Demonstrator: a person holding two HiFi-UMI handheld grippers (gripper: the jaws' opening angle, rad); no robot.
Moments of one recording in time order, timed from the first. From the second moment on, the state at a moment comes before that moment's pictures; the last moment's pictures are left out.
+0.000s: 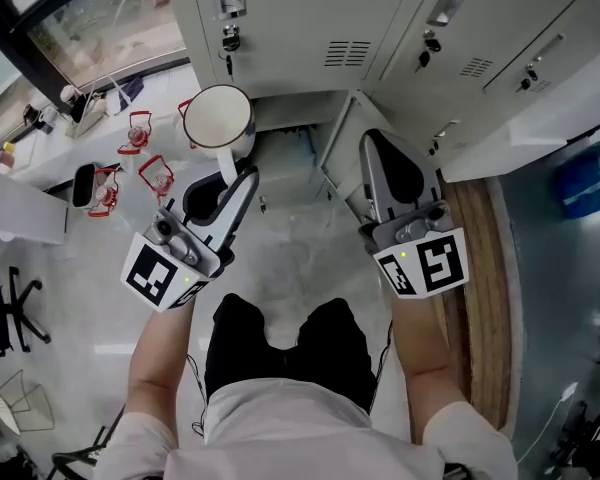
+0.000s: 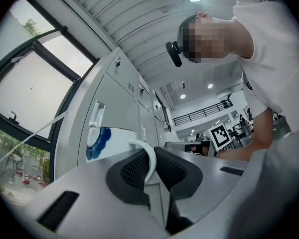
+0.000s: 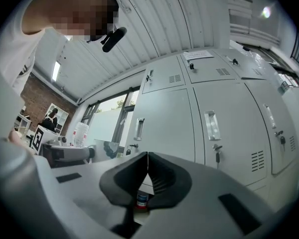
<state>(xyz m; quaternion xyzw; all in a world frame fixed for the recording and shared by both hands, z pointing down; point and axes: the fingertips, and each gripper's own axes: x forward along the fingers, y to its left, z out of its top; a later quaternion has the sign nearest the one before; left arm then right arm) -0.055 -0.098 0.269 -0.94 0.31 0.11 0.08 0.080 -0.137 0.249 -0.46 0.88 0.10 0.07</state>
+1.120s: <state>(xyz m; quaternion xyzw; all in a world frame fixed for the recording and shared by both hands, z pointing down) -0.005 -0.200 0.472 -0.97 0.25 0.08 0.02 0.056 -0.197 0.419 -0.45 0.88 0.13 0.08</state>
